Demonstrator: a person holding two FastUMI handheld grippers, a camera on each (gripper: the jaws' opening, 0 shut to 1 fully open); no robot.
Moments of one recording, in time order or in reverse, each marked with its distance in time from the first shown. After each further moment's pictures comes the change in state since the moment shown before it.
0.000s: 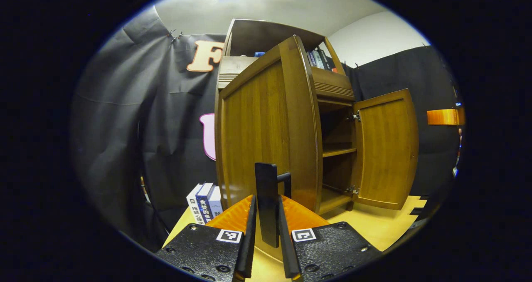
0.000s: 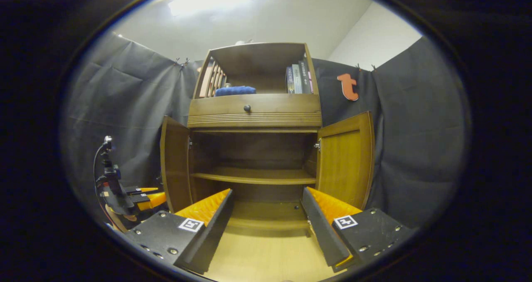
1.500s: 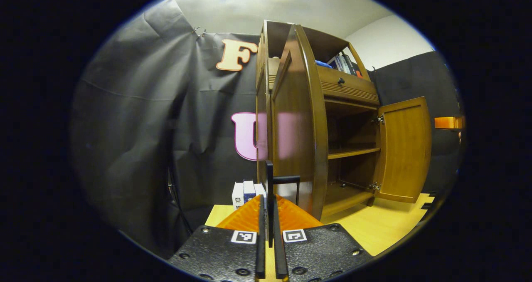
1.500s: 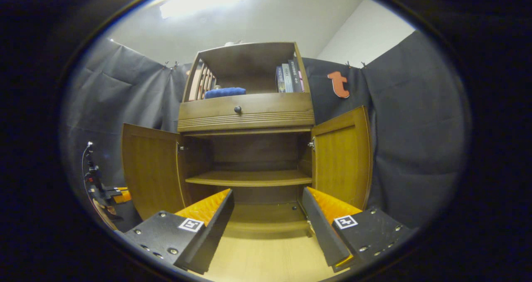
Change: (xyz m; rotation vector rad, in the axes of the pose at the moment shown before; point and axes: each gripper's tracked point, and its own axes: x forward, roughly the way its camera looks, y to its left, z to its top) left arm -0.044 0.109 0.002 -0.019 -0.014 0.083; right arm 0.009 -0.009 -0.003 0.037 -0.014 -0.071
